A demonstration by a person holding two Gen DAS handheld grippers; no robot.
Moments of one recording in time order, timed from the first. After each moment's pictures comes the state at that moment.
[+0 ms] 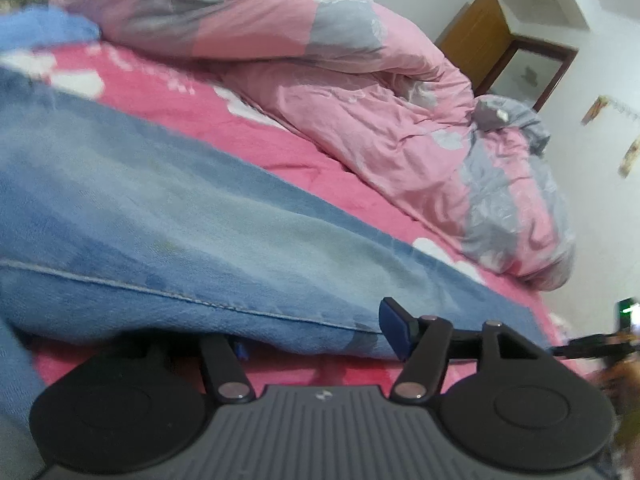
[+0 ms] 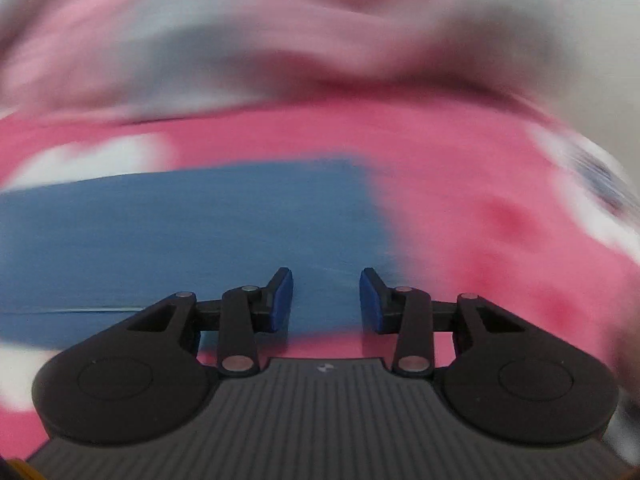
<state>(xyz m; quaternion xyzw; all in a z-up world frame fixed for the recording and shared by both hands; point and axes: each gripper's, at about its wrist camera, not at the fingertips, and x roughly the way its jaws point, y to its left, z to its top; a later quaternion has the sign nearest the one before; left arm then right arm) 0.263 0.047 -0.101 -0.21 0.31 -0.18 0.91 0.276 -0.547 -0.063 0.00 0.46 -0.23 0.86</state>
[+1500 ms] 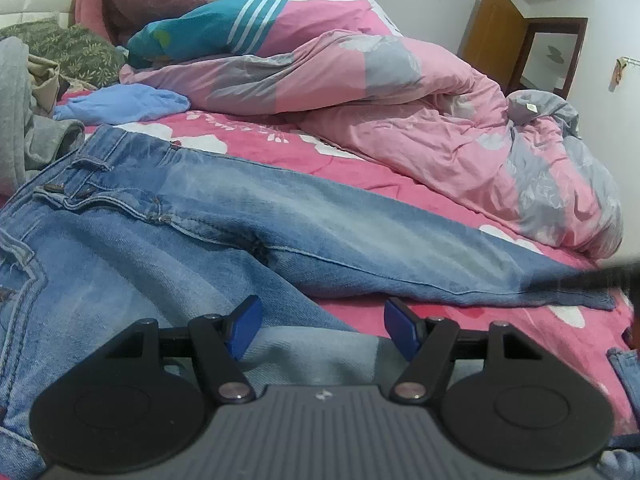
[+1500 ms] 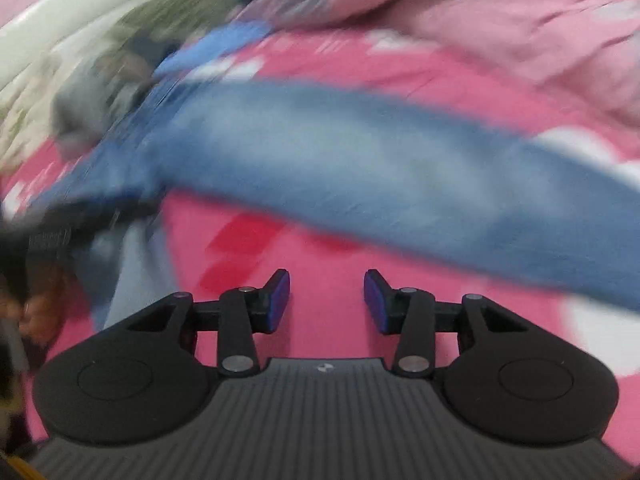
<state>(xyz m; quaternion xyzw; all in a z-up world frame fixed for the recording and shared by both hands) 0.173 0.120 -0.092 -0.12 0.28 -0.09 0.95 0.251 -0.211 -0.050 -0.02 0.38 0.22 0.90</state>
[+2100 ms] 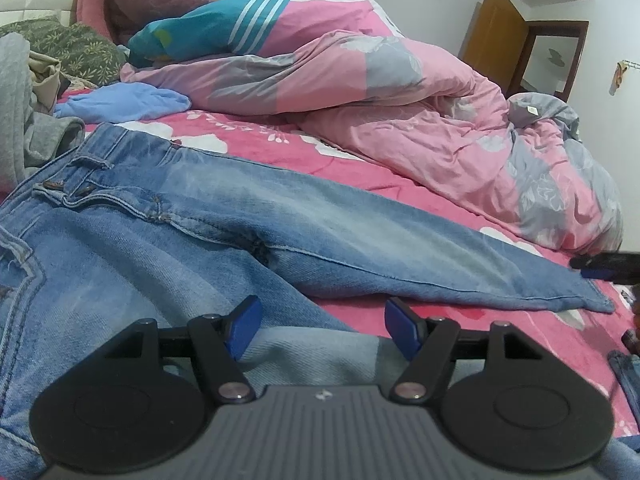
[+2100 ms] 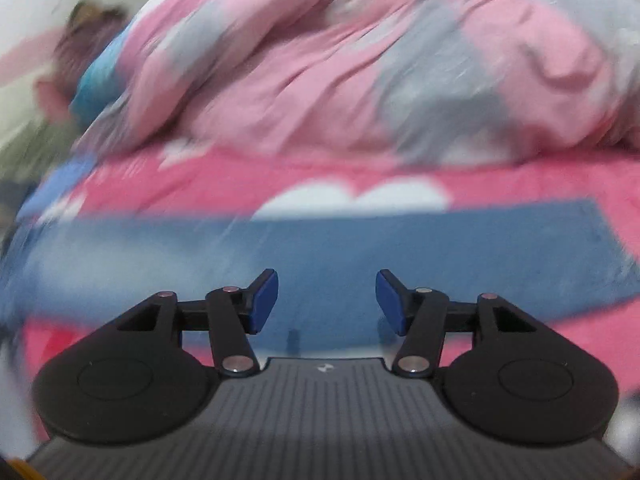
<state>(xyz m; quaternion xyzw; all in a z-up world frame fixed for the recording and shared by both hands) 0.173 0.121 -0.094 -0.13 0.28 -0.09 0.95 0.272 -0.384 -0.042 0.06 0.31 0.02 0.95</state>
